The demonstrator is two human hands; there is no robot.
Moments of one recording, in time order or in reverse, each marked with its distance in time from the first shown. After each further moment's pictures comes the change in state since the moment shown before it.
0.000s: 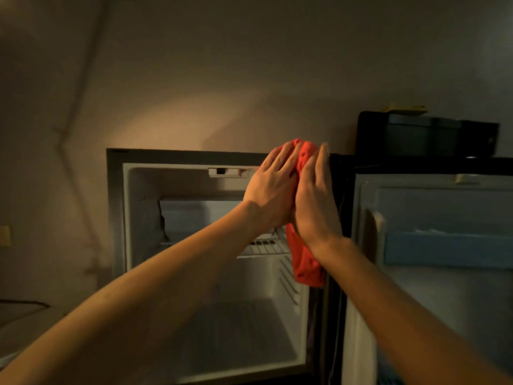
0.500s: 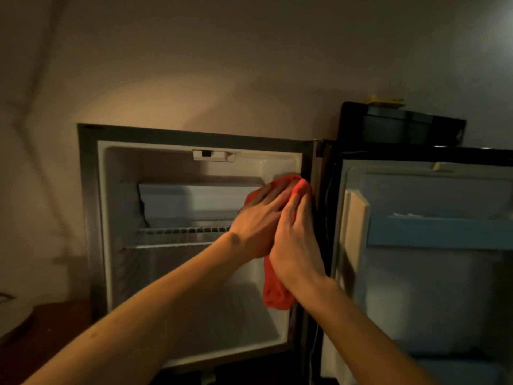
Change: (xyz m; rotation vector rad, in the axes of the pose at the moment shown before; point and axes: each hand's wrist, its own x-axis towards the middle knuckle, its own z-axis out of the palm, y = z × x) left_hand -0.060 0.033 0.040 -0.219 -0.056 0.162; right_hand -0.088 -0.009 0.005 -0.135 -0.203 0.054
